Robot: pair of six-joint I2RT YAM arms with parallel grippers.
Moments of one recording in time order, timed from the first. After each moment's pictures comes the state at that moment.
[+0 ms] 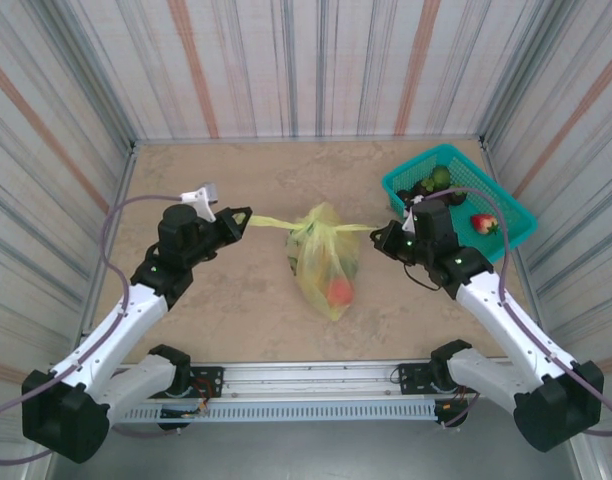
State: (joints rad) left arm -0.39 0.95 0.69 -0.04 0.23 -0.77; right arm 0.40 1.00 0.81 -0.47 -0.24 0.86
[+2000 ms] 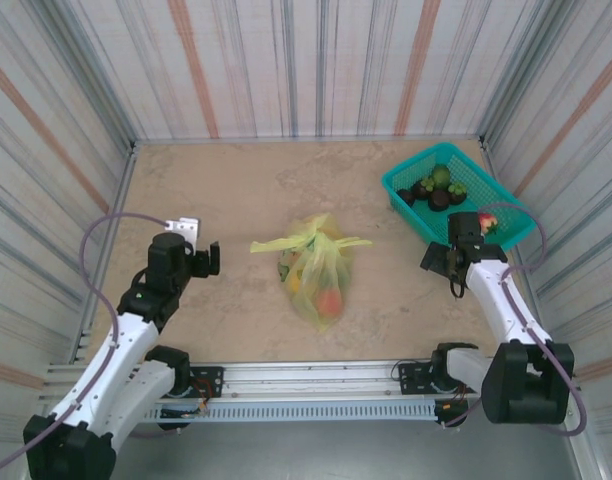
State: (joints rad) left arm -0.25 0.76 0.52 -0.34 -0.19 -0.03; right arm -0.03 1.13 0.72 -0.73 0.18 0.40
